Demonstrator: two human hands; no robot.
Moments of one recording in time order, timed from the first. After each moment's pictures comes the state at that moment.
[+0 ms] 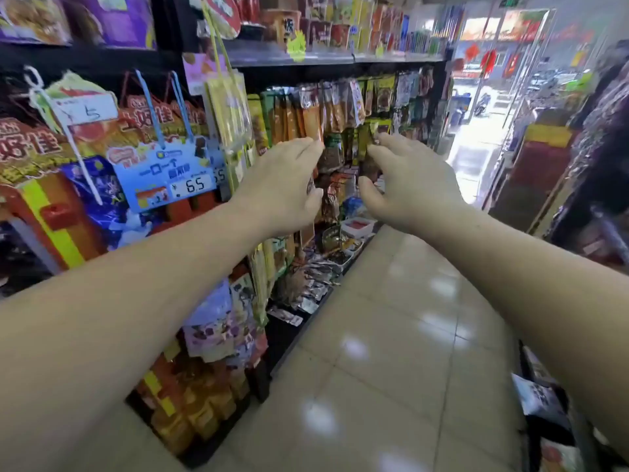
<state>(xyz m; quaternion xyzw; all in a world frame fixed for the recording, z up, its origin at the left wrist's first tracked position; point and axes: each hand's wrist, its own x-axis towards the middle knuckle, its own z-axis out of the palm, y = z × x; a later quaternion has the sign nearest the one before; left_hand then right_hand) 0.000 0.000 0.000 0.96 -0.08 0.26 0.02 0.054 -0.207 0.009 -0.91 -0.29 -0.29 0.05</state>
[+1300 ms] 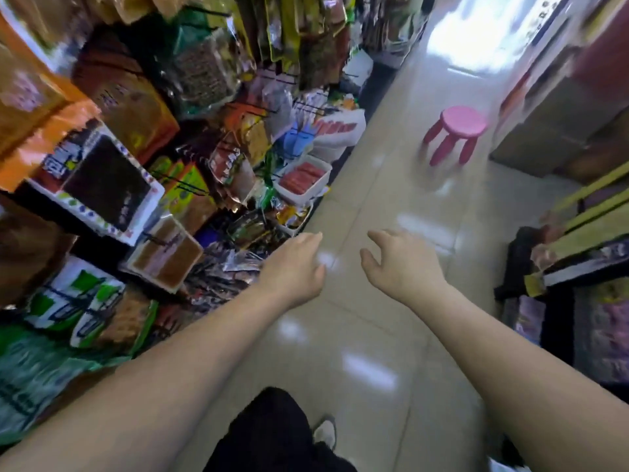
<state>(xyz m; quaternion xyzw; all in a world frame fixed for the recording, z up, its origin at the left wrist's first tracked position) 0.925 -0.111 -0.341 0.97 -0.01 -0.11 0.20 0.960 -0.314 -0.292 -0.98 -0.16 0.09 0.04</state>
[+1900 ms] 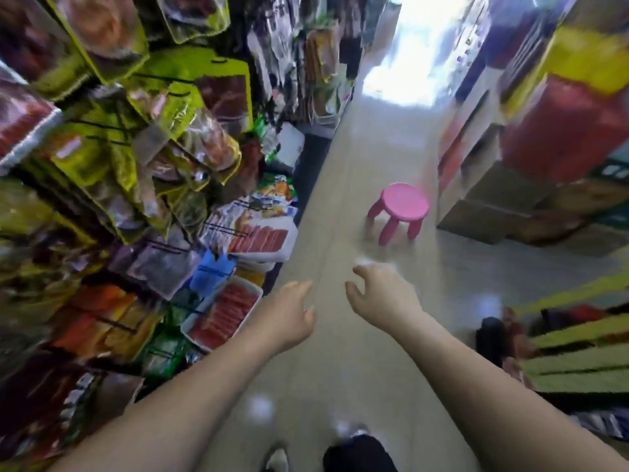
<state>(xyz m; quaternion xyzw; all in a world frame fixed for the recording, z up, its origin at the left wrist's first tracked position) 1.479 -0.208 -0.348 0.96 -0.05 -0.19 0.22 1.503 -0.406 -0.289 -0.98 -0.04 0.16 0.11</state>
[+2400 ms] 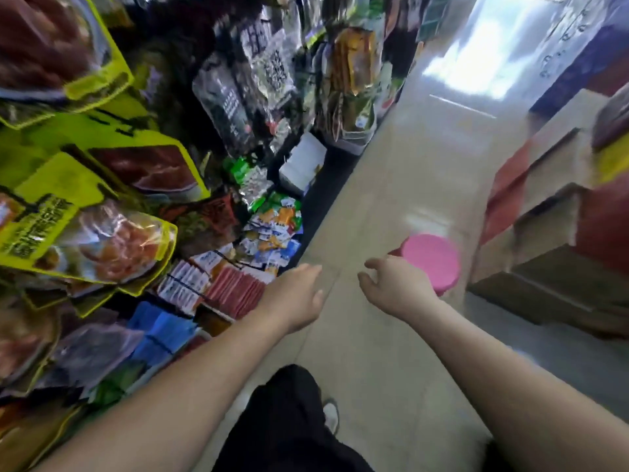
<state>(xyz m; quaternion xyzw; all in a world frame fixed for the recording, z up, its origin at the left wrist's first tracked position) 1.900 -0.308 -0.371 0.96 0.02 -0.19 0.22 1.956 -0.507 -0.319 -0.97 -0.13 0.21 0.07</state>
